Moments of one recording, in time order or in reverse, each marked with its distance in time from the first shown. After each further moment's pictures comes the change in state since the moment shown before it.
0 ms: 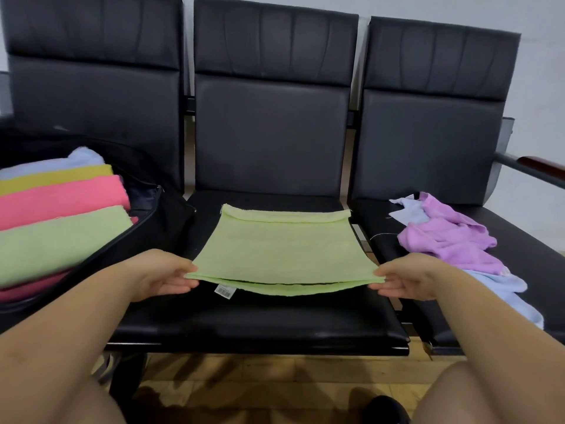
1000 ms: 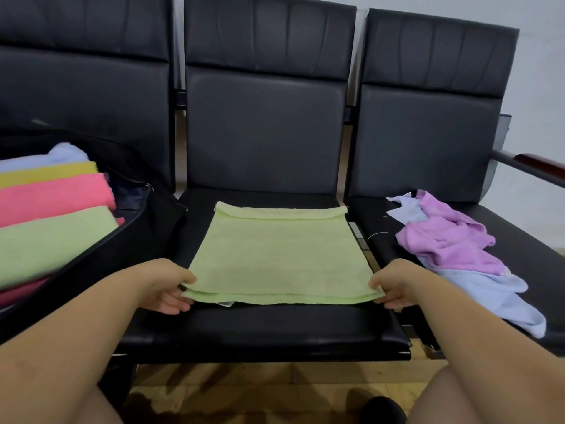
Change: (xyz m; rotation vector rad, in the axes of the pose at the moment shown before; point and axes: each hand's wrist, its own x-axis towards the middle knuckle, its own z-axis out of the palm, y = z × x) left_hand 0.027 -0.004 0.013 0.345 0.024 -0.122; right_hand 0.032 0.006 0.014 -0.428 0.179 0.063
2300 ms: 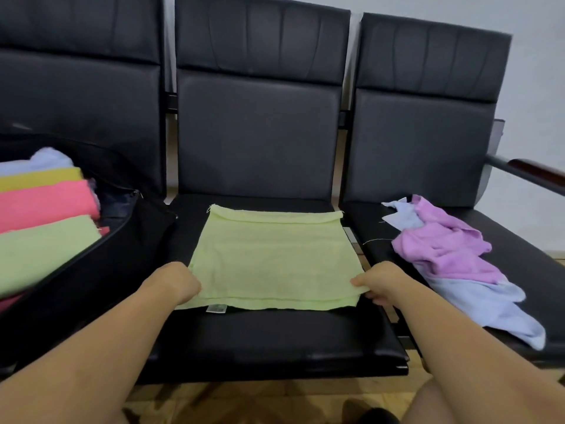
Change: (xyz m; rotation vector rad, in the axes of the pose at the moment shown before) left_hand 0.006 0.027 0.030 0.572 0.311 0.123; right_hand 0.016 -0.010 0.012 0.061 0.120 -0.110
